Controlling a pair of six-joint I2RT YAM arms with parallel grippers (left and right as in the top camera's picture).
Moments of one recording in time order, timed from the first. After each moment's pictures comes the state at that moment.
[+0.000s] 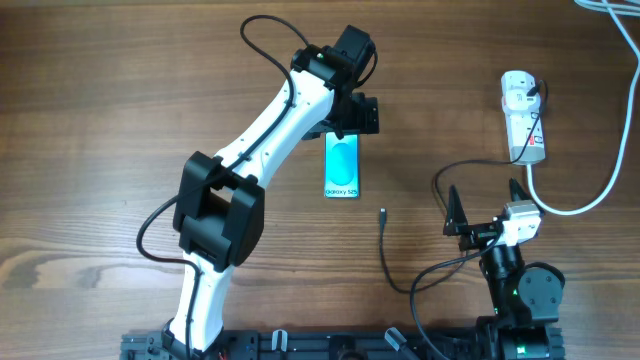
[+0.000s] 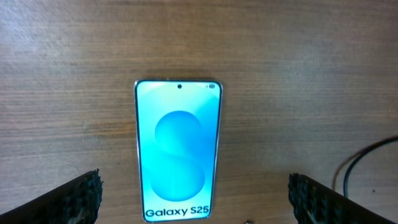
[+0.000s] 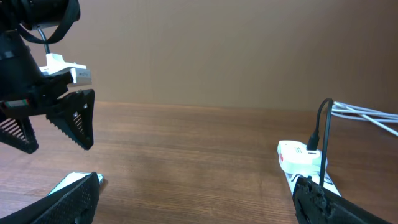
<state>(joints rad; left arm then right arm) -0.57 2.20 1.96 -1.13 0.08 -0.58 0.03 0.01 0.01 0.00 -0.08 0.00</state>
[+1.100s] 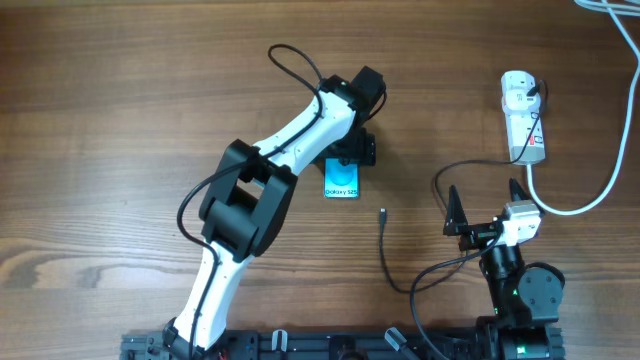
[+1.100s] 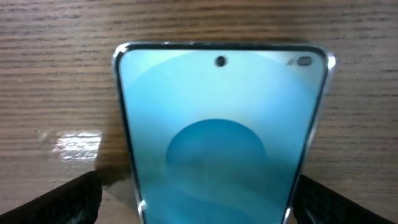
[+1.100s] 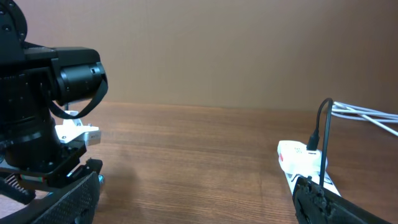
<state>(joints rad) -0.63 2.33 1.85 -1.07 -0.02 -0.58 0.03 0.01 0.01 0.00 -0.08 0.00</state>
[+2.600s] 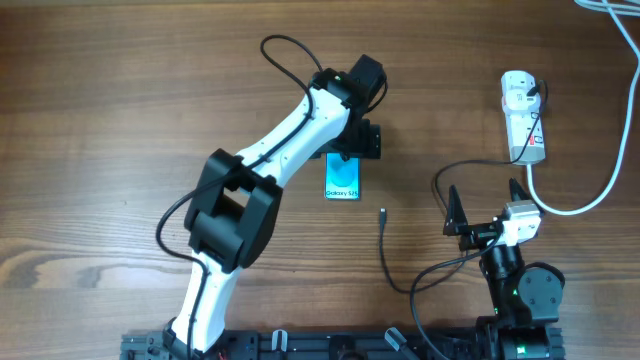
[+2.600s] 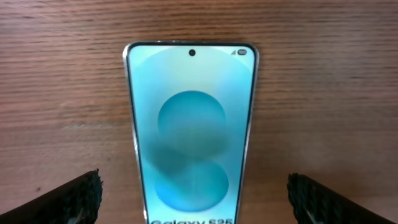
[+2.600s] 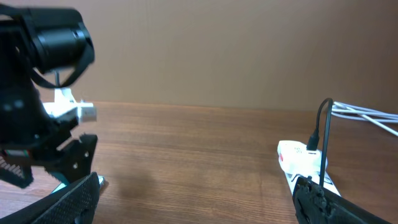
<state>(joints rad) -0.63 2.23 1.84 -1.08 0.02 -0.57 0.03 0.01 0.01 0.00 -0.08 0.00</state>
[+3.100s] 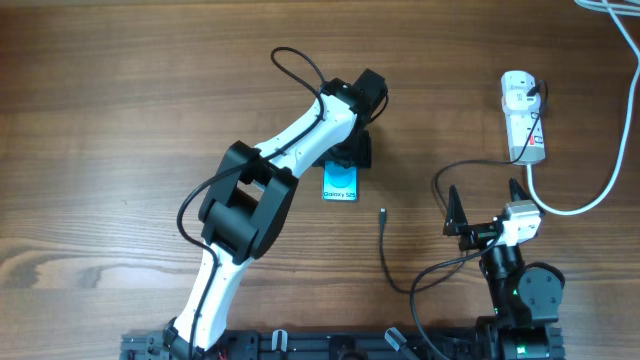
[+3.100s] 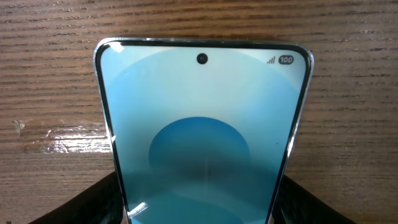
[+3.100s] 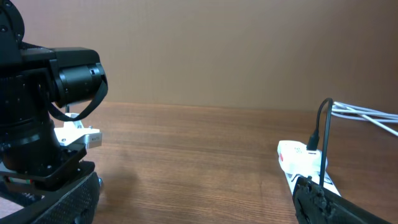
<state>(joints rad) -0.64 2.32 1.83 -1.06 0.00 -0.57 0.03 0.01 0.01 0.00 -0.08 0.00</state>
